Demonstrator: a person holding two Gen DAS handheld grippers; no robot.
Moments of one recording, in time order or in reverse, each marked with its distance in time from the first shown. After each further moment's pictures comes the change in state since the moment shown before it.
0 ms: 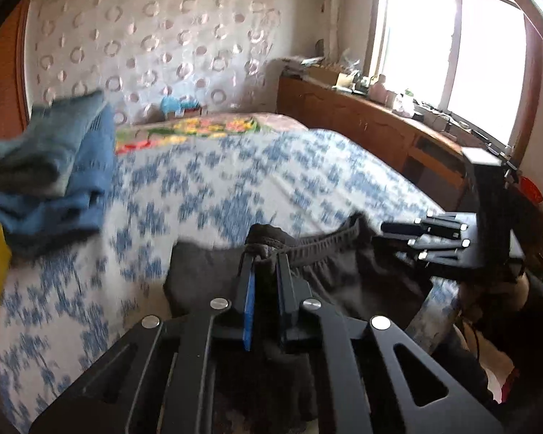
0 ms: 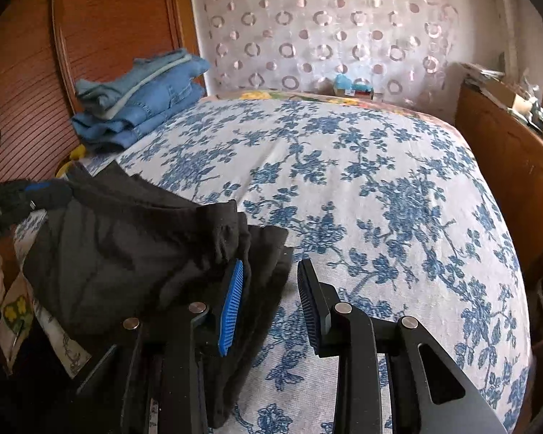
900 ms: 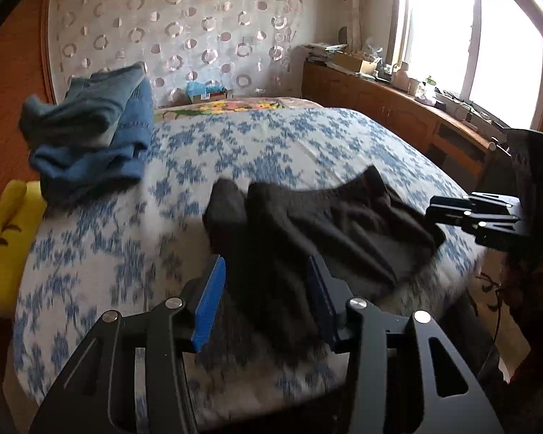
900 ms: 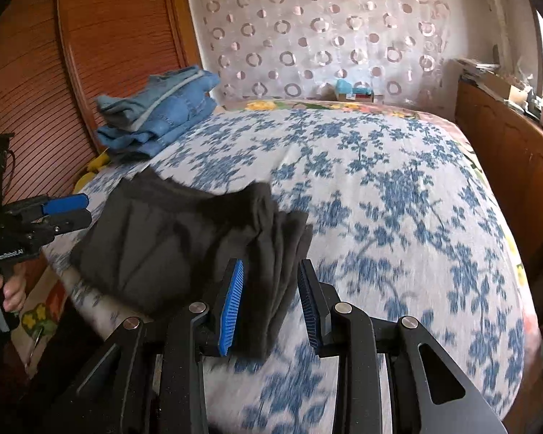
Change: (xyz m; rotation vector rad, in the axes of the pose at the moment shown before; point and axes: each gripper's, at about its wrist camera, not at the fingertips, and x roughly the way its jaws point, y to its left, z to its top) left arm -0.031 0.008 -0.056 -0.046 0.070 0.099; right arm -0.056 0.006 -0.027 0.037 -0.026 0.049
